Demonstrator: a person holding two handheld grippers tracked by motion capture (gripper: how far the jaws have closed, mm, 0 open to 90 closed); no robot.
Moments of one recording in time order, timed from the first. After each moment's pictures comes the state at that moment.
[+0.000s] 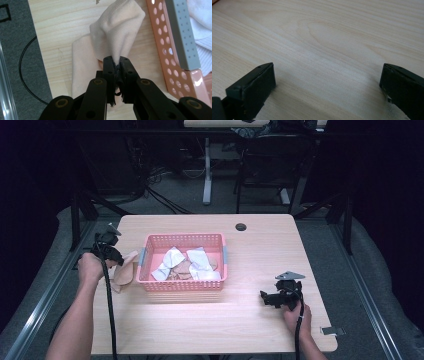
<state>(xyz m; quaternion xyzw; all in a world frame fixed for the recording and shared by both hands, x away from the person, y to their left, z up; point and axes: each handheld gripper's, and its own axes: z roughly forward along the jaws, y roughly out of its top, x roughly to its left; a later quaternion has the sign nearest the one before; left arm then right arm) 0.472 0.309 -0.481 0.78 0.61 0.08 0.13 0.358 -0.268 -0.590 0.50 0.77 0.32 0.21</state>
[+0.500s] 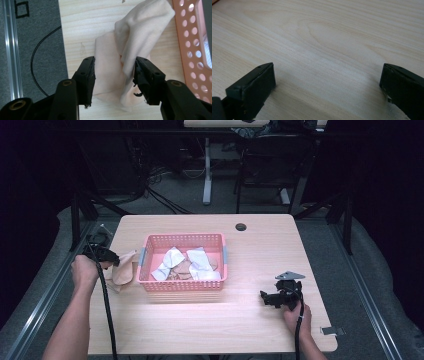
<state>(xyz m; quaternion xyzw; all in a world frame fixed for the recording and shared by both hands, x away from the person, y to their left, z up) 0.464 0.329 -0.480 0.75 0.64 0.12 0.12 0.358 -0.268 -0.590 0.50 0.77 0.32 0.21</state>
